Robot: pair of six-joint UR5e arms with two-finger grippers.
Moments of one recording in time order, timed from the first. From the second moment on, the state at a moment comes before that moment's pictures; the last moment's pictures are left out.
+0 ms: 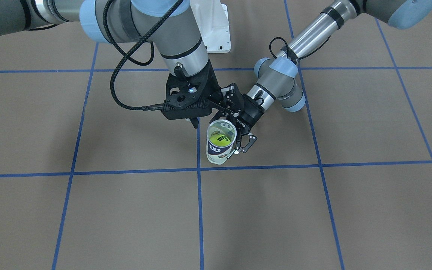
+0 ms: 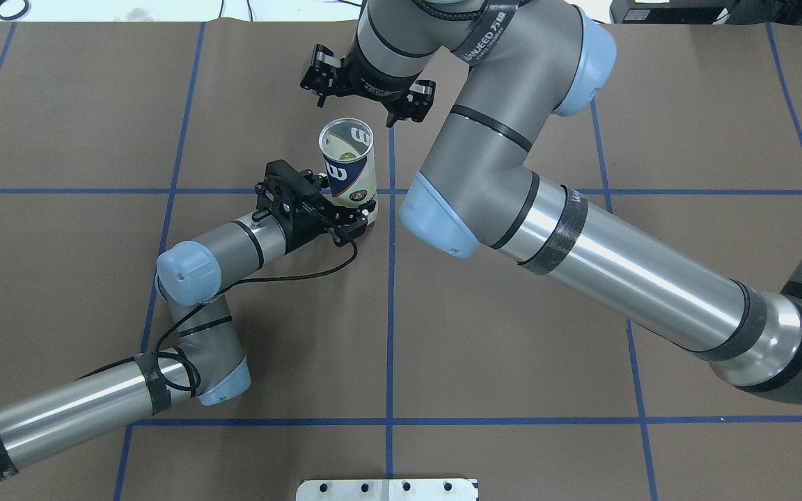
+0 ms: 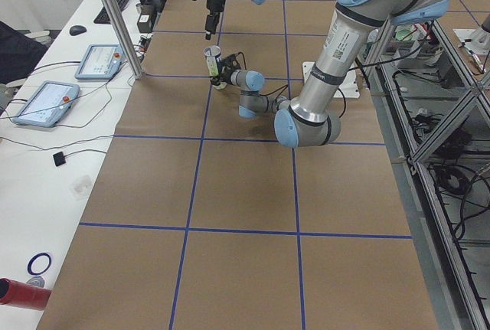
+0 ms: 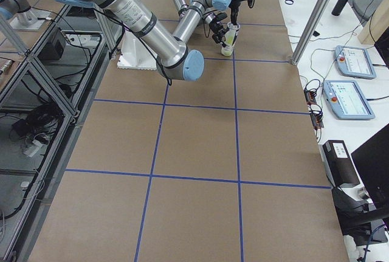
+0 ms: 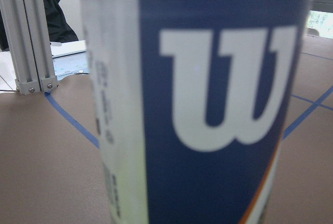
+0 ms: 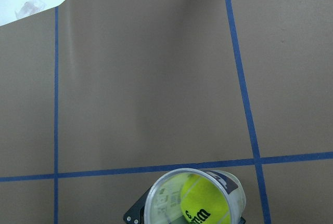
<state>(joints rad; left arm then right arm) -0.48 -2.22 -1.10 -3.13 -1.35 -0.54 0.72 -0.58 1.52 -1.45 1.97 1.33</state>
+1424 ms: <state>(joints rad) -0.47 -2.21 -1.11 -3.14 -1.35 -0.54 0.74 -0.59 1.52 -1.45 1.97 1.32</state>
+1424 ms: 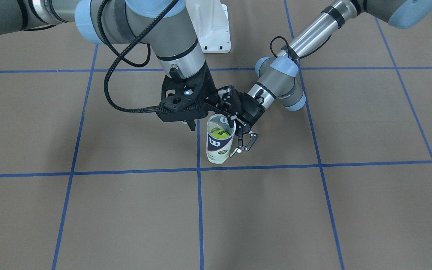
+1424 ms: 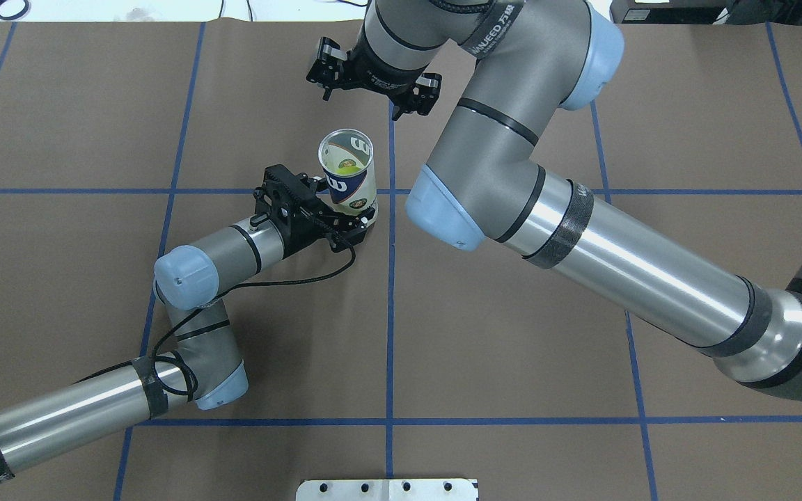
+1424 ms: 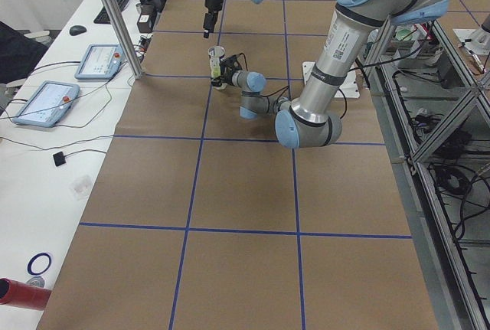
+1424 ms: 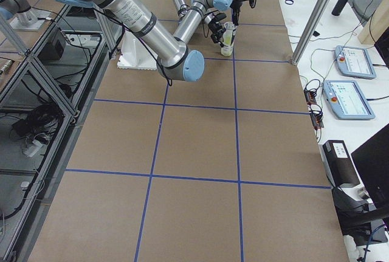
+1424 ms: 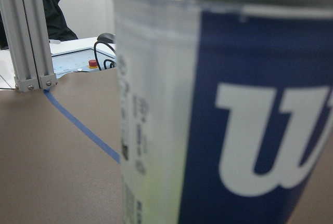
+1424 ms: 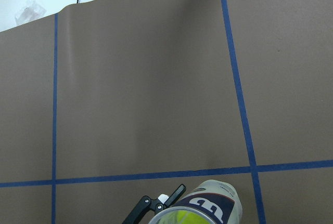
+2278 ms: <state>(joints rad) -0.46 -2.19 -1.11 -3.15 -1.35 -0.54 0.84 -0.60 1.54 -1.45 2.08 1.29</state>
